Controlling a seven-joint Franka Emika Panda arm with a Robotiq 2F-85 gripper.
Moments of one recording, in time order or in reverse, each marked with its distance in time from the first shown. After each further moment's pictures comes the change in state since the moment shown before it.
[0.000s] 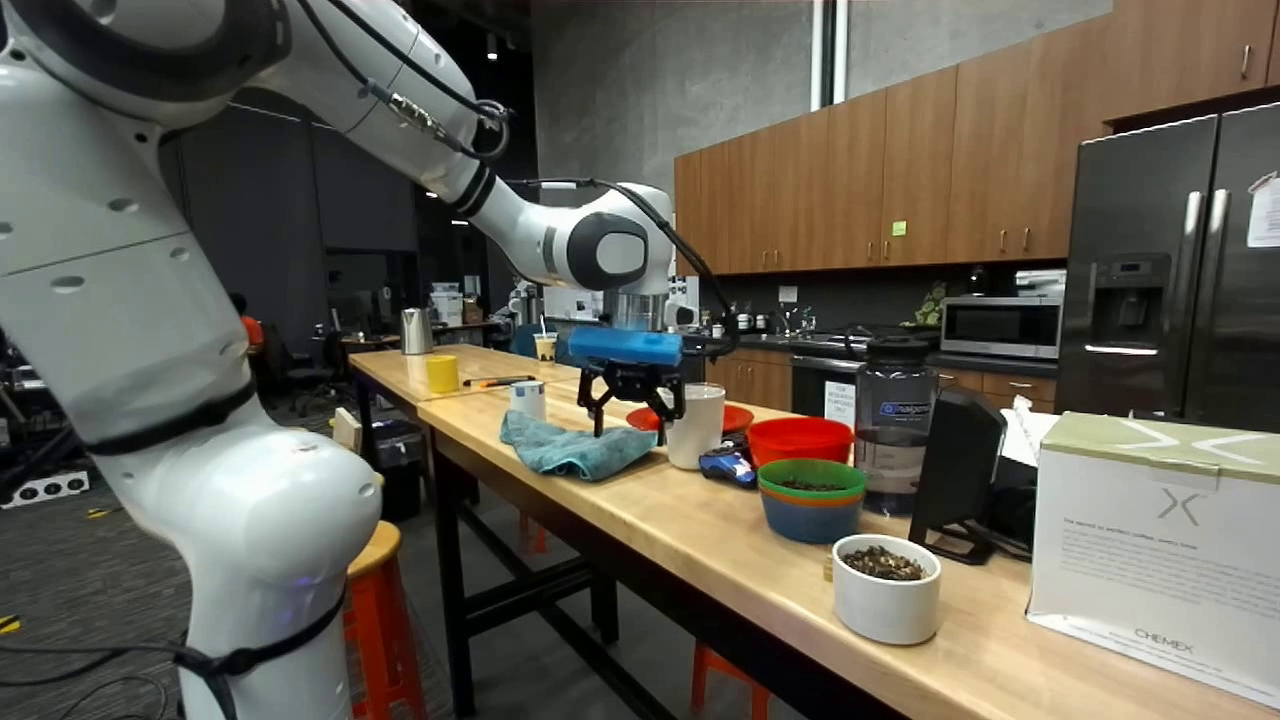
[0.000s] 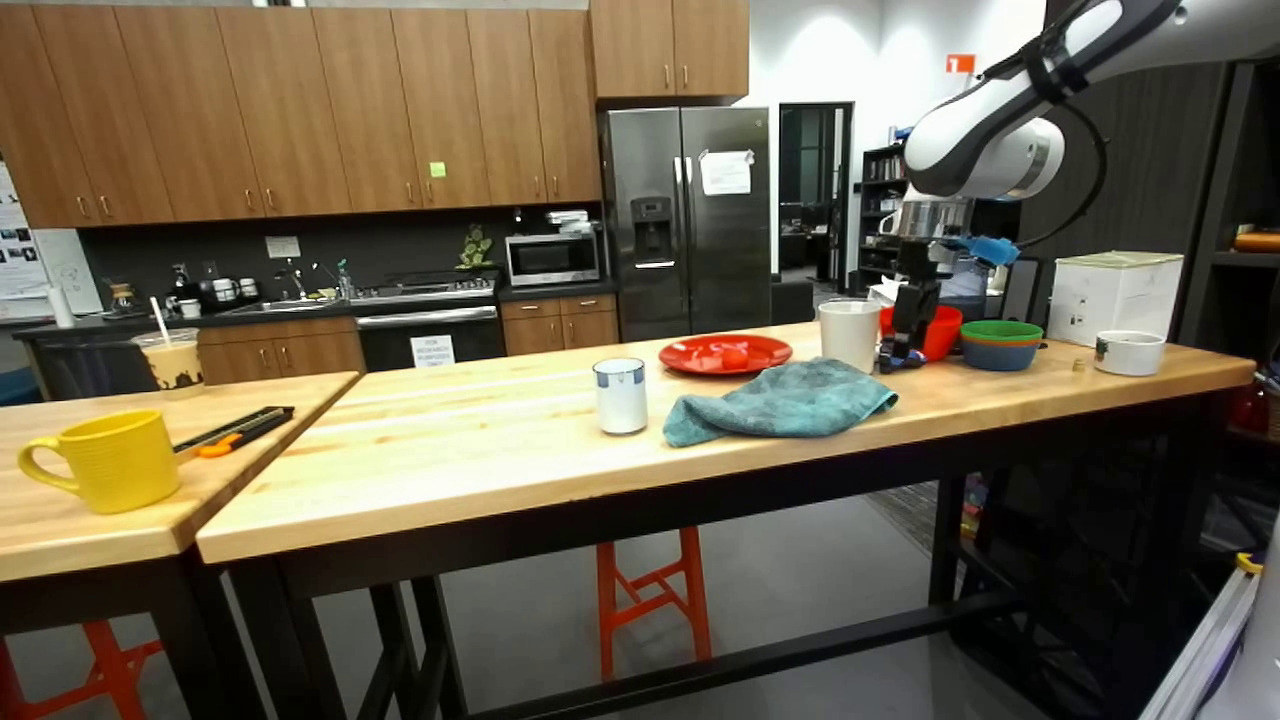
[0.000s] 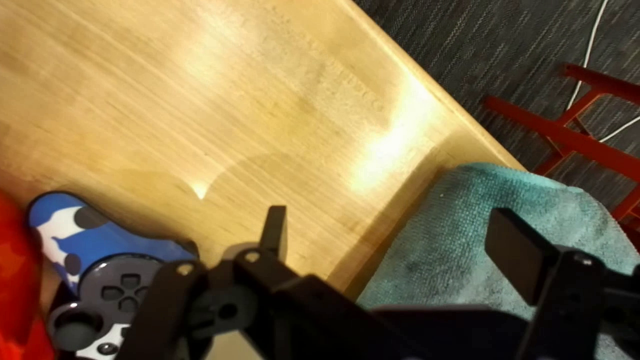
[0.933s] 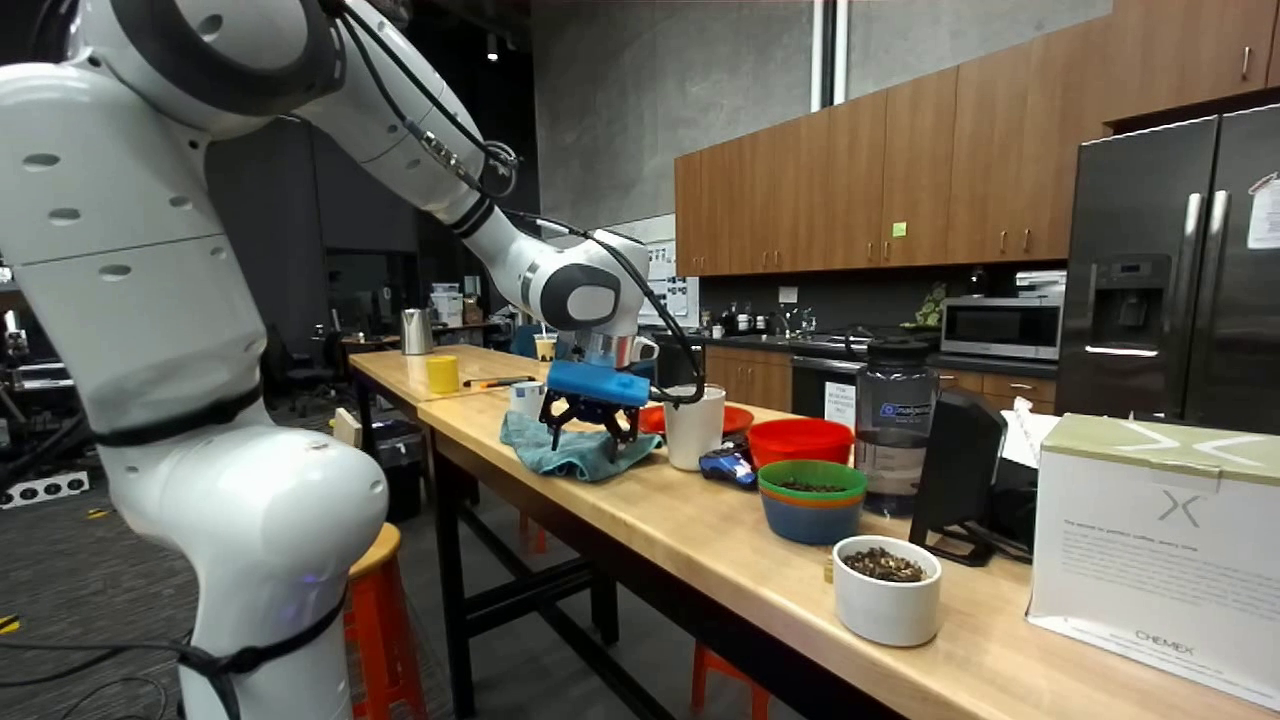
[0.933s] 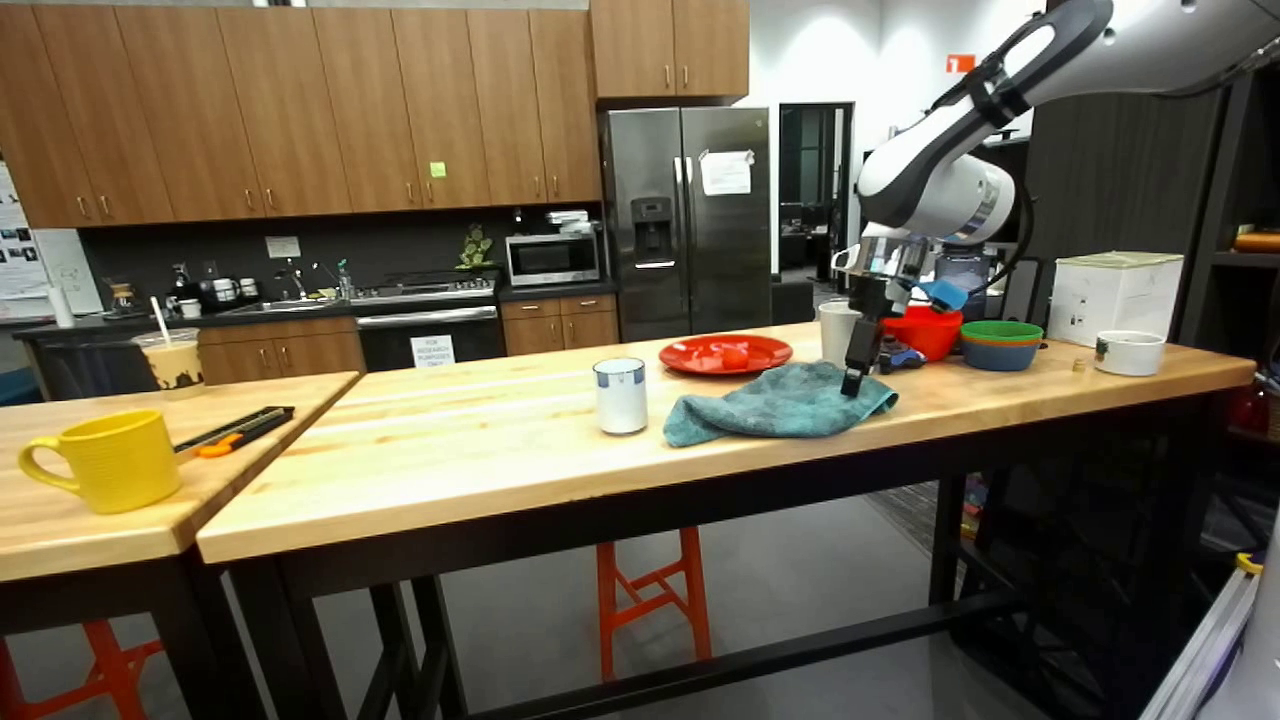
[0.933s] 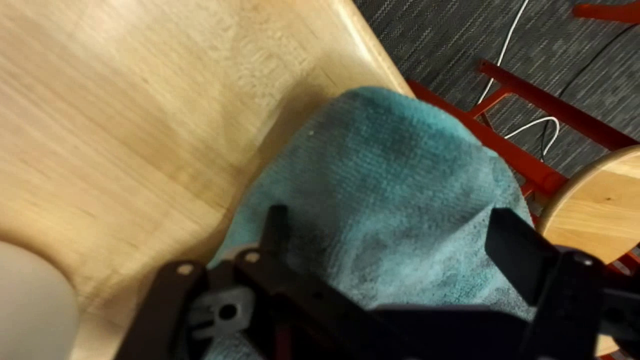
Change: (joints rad) arm 0.073 0.091 0.076 -0.041 0.271 0.101 -0.212
